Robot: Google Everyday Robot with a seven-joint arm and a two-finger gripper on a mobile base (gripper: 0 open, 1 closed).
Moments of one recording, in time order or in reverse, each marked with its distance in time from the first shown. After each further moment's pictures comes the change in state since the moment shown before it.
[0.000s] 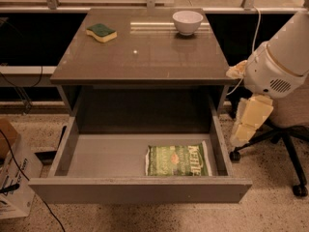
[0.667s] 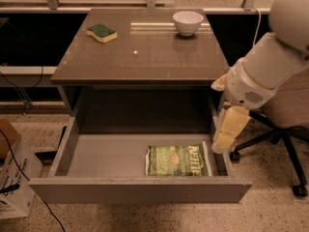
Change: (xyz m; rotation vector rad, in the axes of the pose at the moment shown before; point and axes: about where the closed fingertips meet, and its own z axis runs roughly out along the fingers) arm -0.010 0.002 0.045 -0.051 -0.005 0.014
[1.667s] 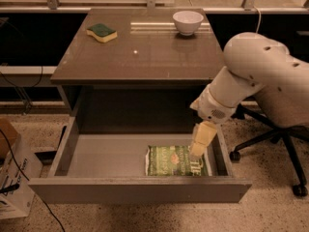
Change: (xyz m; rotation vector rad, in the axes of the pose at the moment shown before) arm -0.003 -0.019 0.113 -0.119 -0.014 0.022
